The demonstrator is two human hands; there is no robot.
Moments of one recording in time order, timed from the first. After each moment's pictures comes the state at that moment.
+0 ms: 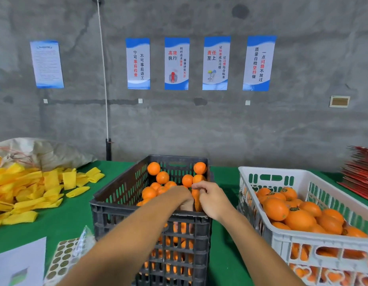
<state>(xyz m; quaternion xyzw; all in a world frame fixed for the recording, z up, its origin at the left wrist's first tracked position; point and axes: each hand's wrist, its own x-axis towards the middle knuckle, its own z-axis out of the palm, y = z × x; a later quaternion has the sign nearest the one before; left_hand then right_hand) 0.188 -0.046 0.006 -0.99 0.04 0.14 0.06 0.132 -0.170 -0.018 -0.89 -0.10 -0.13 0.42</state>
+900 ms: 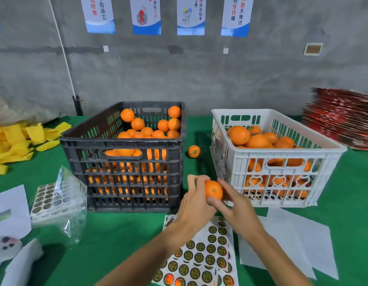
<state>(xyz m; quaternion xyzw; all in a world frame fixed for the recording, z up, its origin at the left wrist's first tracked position) 0.006 -0.126 -0.176 -0.89 0.22 -0.13 -0.37 -0.039 -0.279 -0.178 -0.88 -0.06 -0.16 0.44</state>
